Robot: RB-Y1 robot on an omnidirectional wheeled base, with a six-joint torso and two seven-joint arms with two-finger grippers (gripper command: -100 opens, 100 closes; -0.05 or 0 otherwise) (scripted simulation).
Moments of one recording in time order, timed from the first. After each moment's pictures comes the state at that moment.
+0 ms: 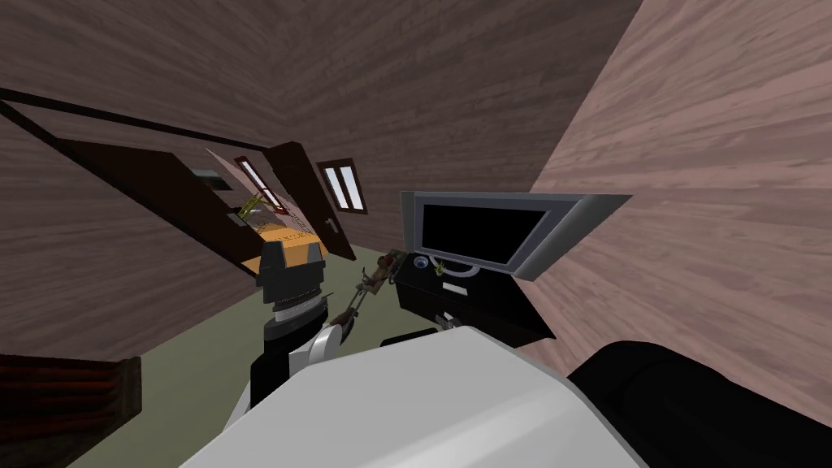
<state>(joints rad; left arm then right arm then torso) 0.46 -0.03 -0.02 -2.35 -0.01 -0.62 -0.04 0.58 -0.54 0.36 -1.49 0.45 -0.63 0.20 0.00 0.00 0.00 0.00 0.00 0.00</state>
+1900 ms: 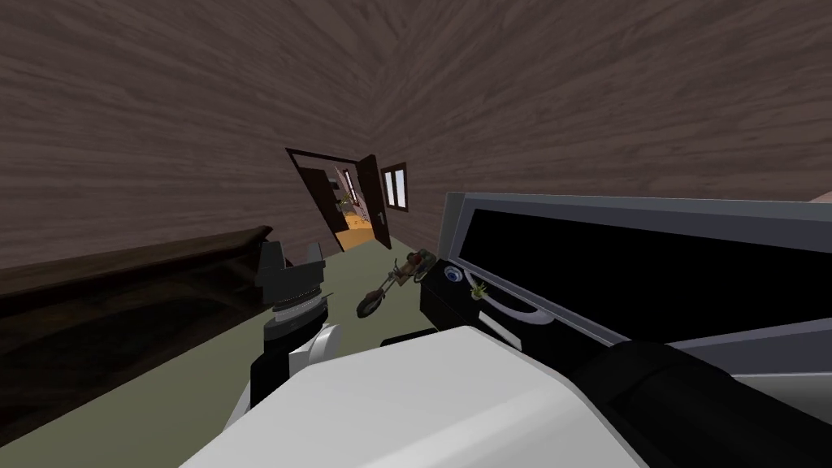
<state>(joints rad) 0.47 -0.03 -0.02 -2.35 -0.01 -0.62 -0.04 0.49 -0.80 0.63 -0.94 0.59 -0.57 0.21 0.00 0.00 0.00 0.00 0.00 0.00</state>
